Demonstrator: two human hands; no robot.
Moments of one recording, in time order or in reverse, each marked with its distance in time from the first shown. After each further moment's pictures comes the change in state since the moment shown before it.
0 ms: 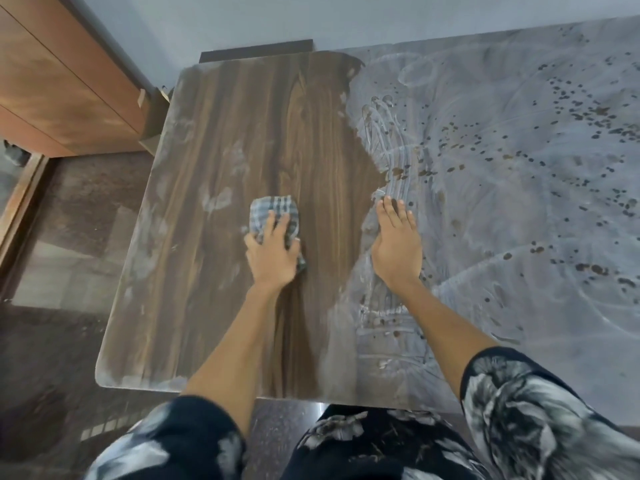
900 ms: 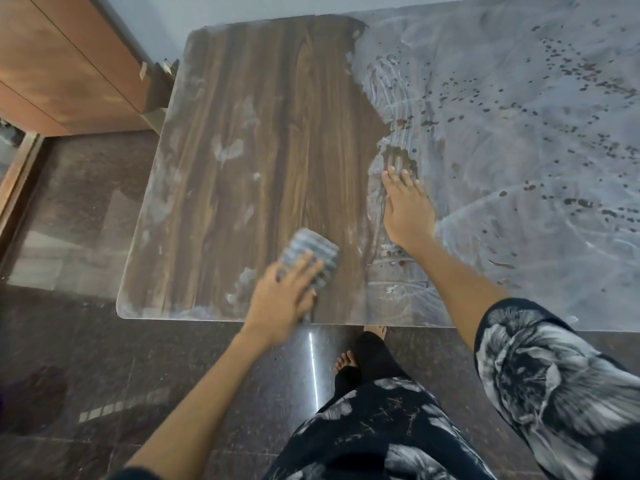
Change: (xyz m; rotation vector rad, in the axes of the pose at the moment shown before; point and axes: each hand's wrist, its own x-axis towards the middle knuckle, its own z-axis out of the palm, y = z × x) left_hand -0.163 -0.064 -0.004 0.178 -0.017 0.595; right_hand -0.051 0.011 0.000 -0.069 -0.006 -0.110
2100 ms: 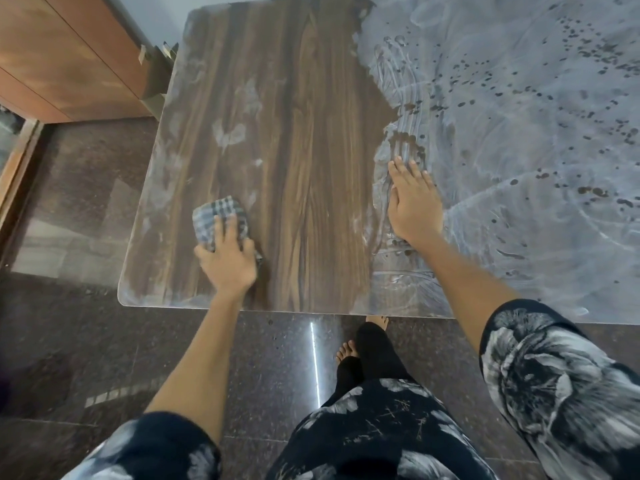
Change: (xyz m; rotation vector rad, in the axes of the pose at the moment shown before) left_hand 0.023 -0.063 -0.005 -0.056 0.134 -0.801; right_hand -0.008 -0.004 0.002 0.002 0.013 0.040
